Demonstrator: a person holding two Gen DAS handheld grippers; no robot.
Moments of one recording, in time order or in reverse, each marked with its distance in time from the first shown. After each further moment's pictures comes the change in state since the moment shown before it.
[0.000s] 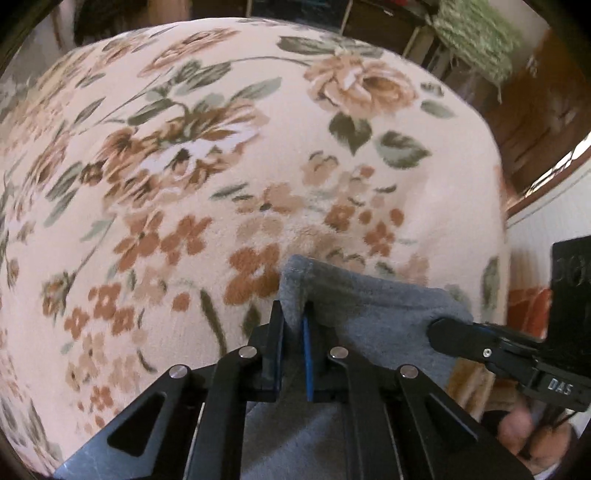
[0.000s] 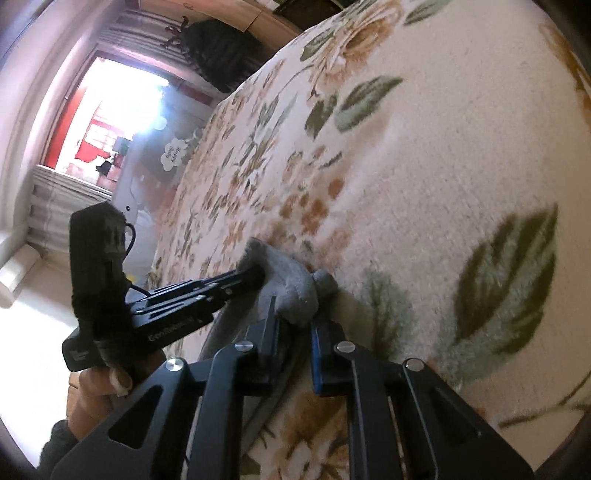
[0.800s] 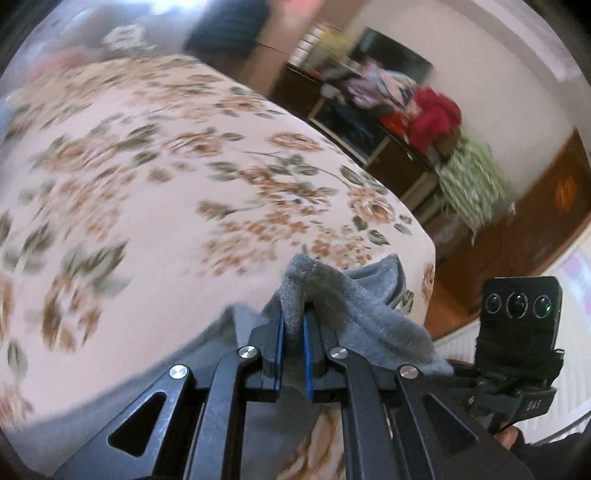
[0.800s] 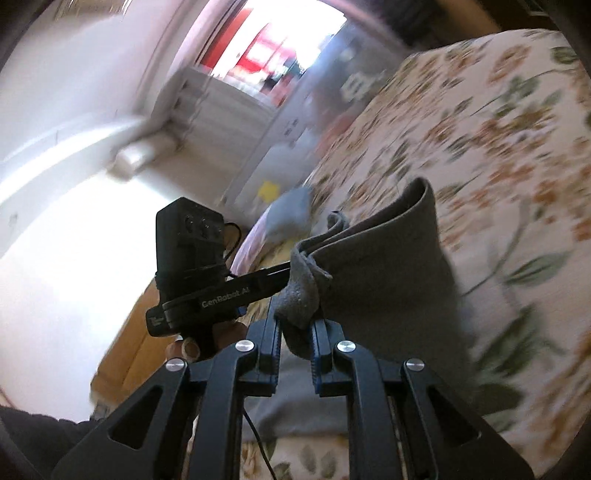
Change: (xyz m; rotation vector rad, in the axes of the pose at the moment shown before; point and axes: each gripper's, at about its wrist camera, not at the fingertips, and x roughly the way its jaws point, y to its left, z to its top) left arm -0.181 0.088 -0.199 -0.408 -0.441 -0.152; right arm 0.000 0.198 -0.132 -0.428 0.287 0.508
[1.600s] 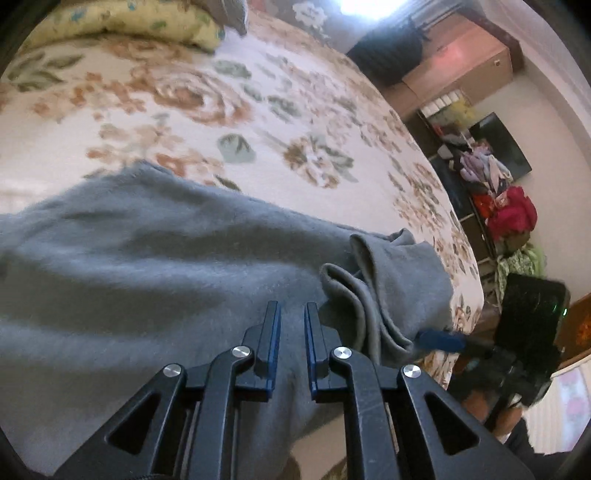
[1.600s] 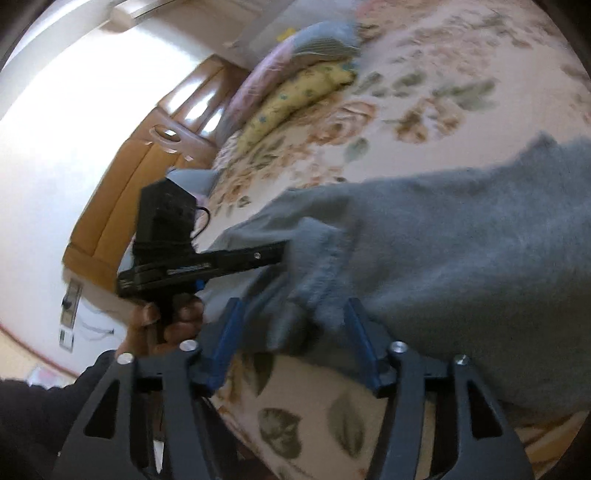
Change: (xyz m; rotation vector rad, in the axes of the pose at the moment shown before) left arm -0.112 0.152 -0.159 -0.453 -0.095 0.174; right arm 0.158 0.032 -0.093 -0.195 0.507 -0.003
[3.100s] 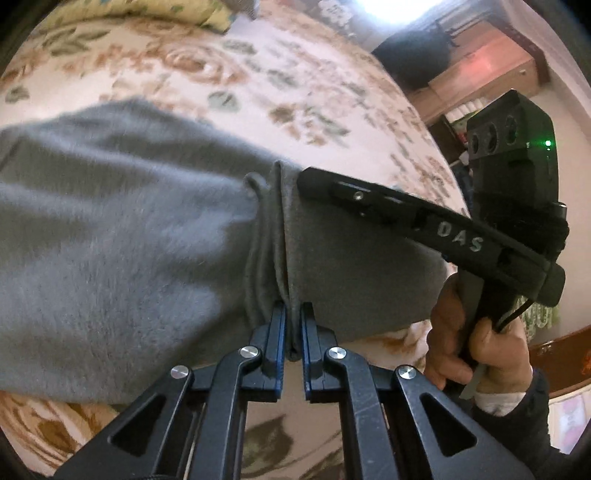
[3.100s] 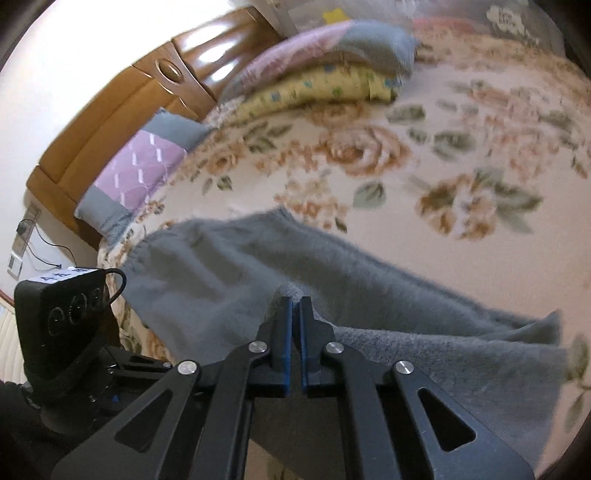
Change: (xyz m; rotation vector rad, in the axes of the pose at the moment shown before) left arm 0.022 -0.040 -0.055 -0.118 0.026 0.096; right arm 0.066 0.017 0.060 -0.234 0.172 -0.228
